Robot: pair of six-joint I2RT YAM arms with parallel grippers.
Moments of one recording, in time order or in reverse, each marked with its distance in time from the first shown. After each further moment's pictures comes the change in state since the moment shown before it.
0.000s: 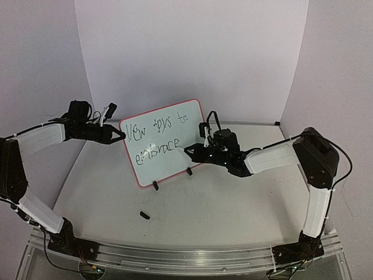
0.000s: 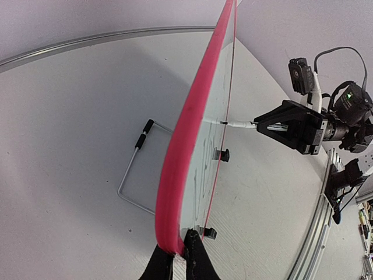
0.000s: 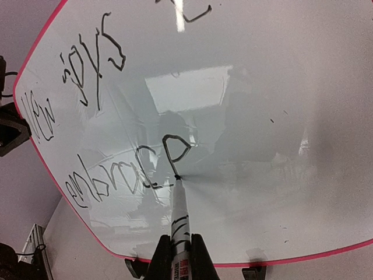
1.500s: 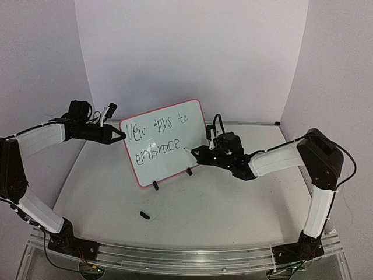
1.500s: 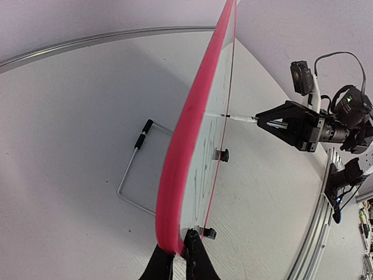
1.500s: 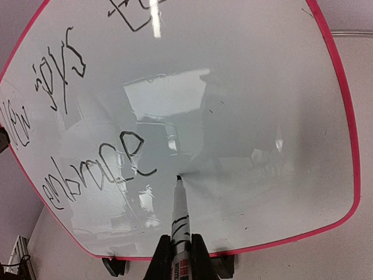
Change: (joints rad) left arm -0.002 0.000 0.000 0.000 0.001 0.003; right arm 0.000 -0.052 -0.086 0.010 0.108 0.004
